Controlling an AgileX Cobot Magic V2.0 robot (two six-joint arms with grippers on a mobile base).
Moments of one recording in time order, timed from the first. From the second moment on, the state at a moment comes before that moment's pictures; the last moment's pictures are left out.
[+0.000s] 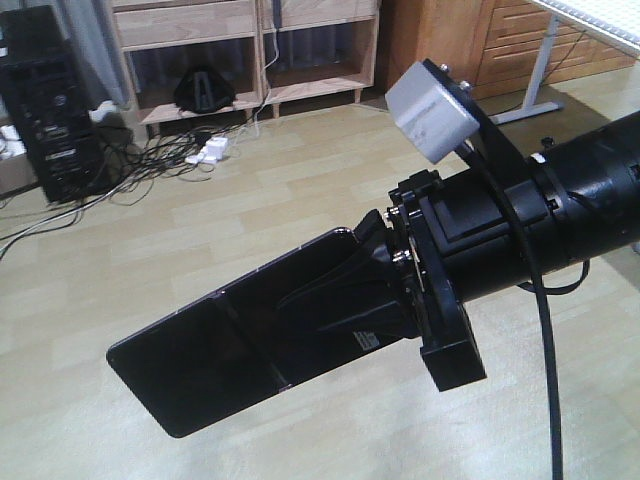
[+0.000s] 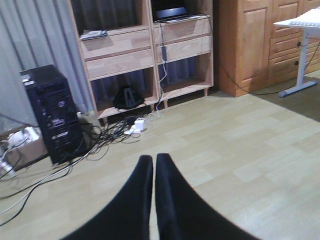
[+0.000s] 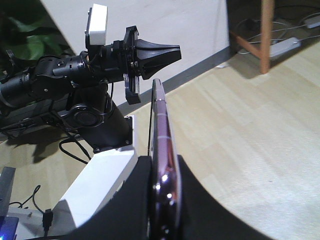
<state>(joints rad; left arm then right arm) -0.02 -0.02 0.03 -0.03 0.18 0.15 0.42 1.33 -1.19 1.10 1.23 -1.11</state>
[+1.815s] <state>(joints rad) -0.02 -0.02 0.03 -0.03 0.18 0.15 0.42 1.33 -1.19 1.10 1.23 -1.11</state>
